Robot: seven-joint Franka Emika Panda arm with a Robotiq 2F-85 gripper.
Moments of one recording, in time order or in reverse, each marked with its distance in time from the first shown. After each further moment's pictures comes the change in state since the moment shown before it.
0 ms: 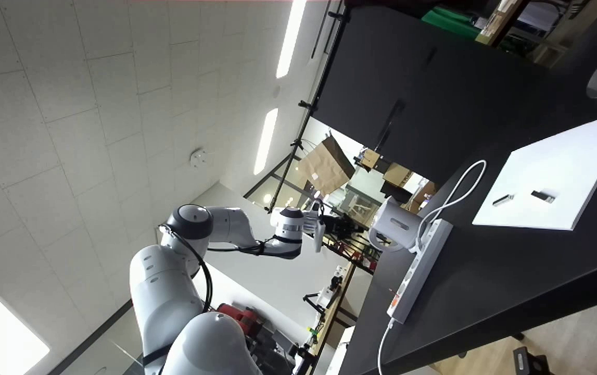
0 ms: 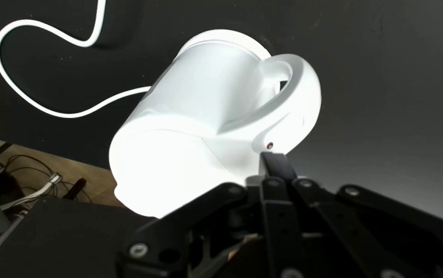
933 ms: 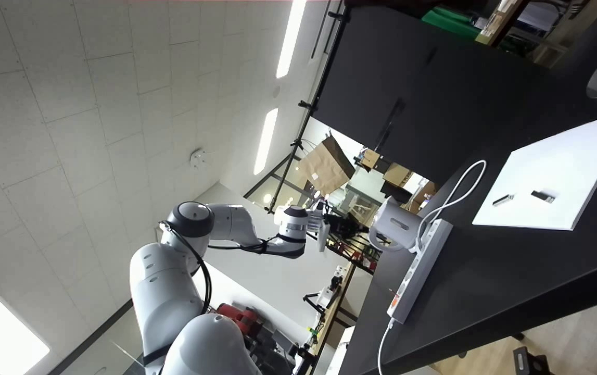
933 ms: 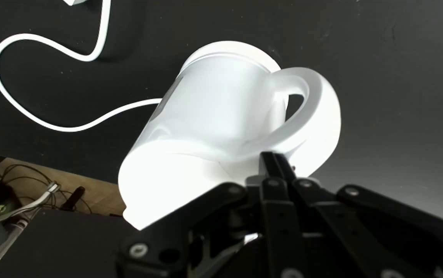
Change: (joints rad) arm -0.046 -0.003 0.023 -0.039 0.000 0.040 0.000
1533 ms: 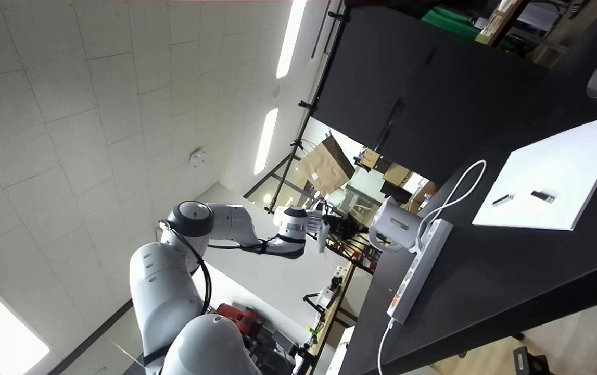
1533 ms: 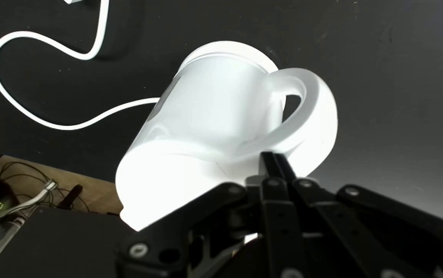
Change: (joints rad) arm -0.021 -0.003 0.028 -0.006 -0.022 0.000 0.007
